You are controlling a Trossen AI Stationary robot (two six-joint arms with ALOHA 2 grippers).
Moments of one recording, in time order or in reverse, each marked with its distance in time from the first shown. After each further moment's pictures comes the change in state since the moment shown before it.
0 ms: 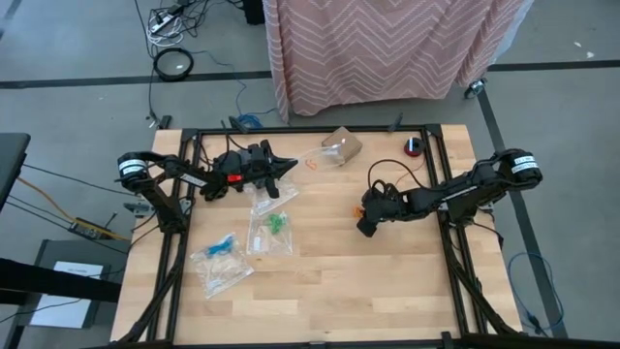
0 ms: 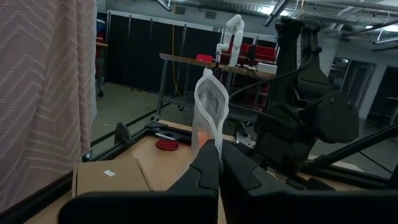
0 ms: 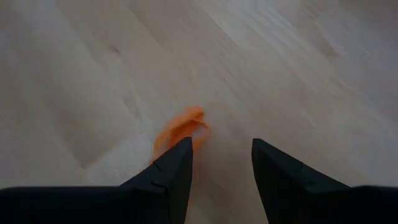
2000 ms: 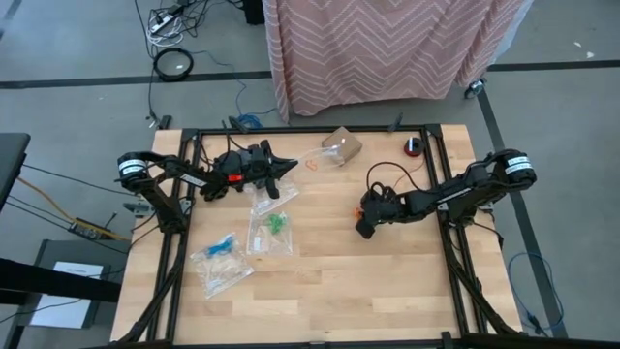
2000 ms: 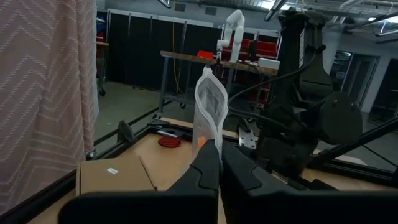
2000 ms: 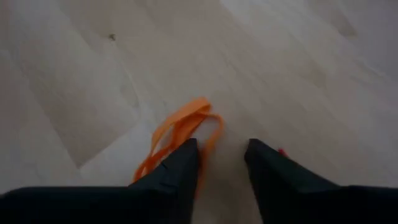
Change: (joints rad) left arm 0.000 0.000 0.000 -0.015 0.000 0.027; right arm -0.002 0.090 -0.019 0.073 -0.030 0.039
